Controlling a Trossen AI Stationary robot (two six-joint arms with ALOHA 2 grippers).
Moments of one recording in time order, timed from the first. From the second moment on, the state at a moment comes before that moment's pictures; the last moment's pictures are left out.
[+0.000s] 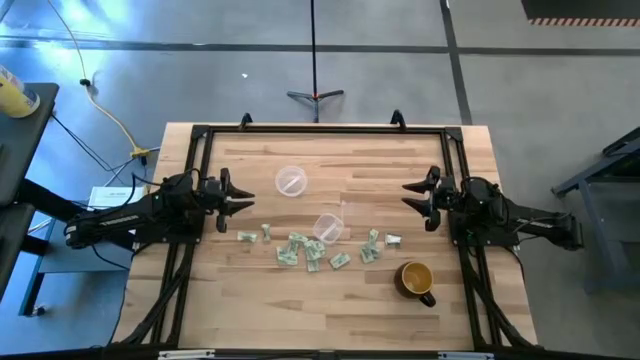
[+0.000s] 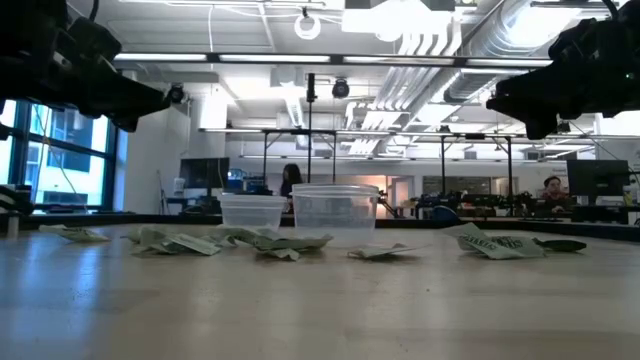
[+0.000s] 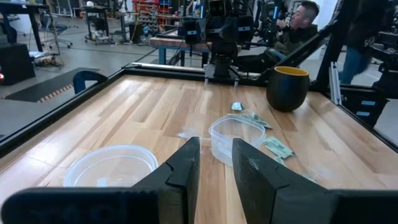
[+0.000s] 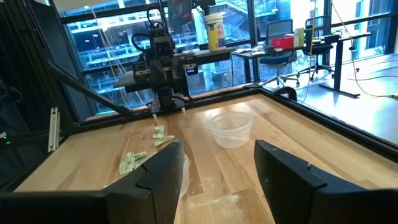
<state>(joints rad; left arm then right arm) 0.27 0.06 0.05 -0.06 0.20 -0.03 -0.23 0.02 0.02 0.03 -0.06 0.18</state>
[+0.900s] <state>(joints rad) 0.27 0.06 0.05 0.28 0.09 -0.82 -0.23 0.02 0.02 0.36 0.04 0.79</state>
